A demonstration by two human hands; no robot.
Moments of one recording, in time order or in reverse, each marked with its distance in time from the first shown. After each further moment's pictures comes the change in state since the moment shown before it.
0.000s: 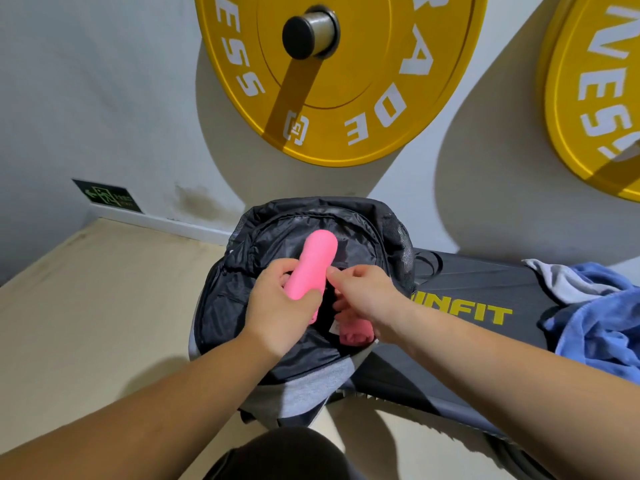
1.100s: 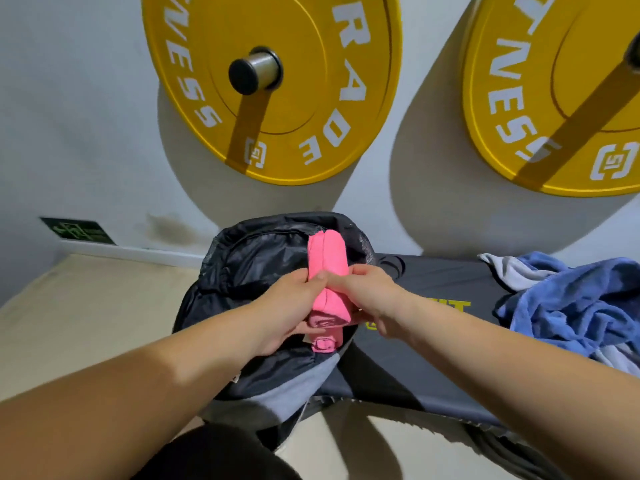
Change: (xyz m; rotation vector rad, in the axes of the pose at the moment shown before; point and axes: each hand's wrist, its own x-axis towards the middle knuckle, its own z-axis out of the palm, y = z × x) left_hand -0.005 0.064 0.042 -0.080 -0.499 -0.314; right_hand -0.026 -0.008 -0.061 0.069 0.045 -0.007
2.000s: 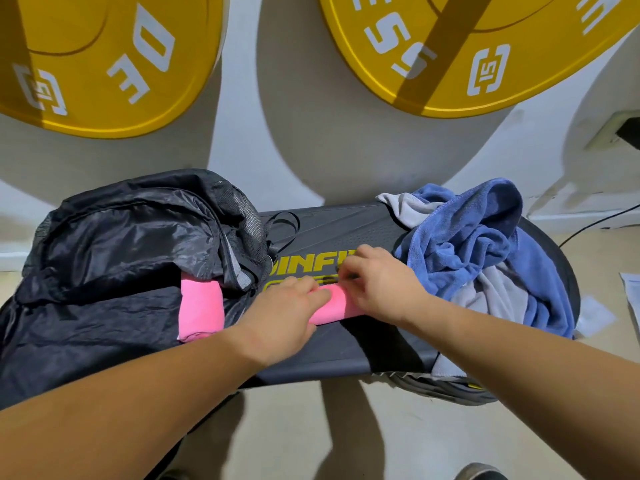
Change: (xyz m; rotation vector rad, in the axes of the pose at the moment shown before) left_hand 0.105 -0.086 0.129 1.475 -0.266 0.815; right_hand 0.014 0.126 -0.183 -1.102 0.287 -0.463
